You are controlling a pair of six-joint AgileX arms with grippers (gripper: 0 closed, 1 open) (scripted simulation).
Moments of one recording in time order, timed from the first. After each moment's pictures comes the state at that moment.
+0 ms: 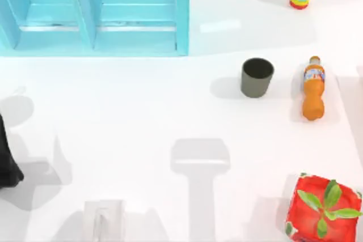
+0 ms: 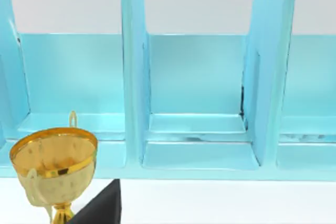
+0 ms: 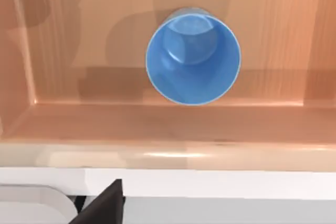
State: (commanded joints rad) left arm 0.00 0.00 0.00 0.00 0.00 0.00; right arm -0.70 1.60 1.54 -1.53 -0.02 -0.68
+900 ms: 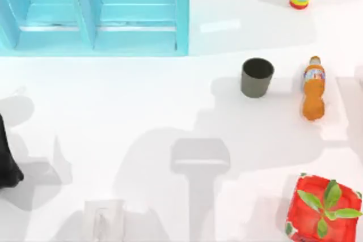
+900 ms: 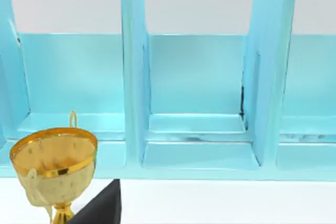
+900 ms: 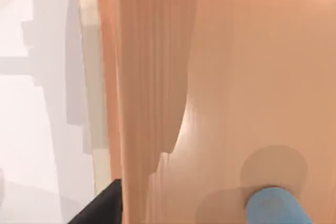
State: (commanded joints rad) left arm 0.00 0.00 0.00 0.00 0.00 0.00; right arm -0.26 1.96 1.94 -1.54 0.01 -0.25
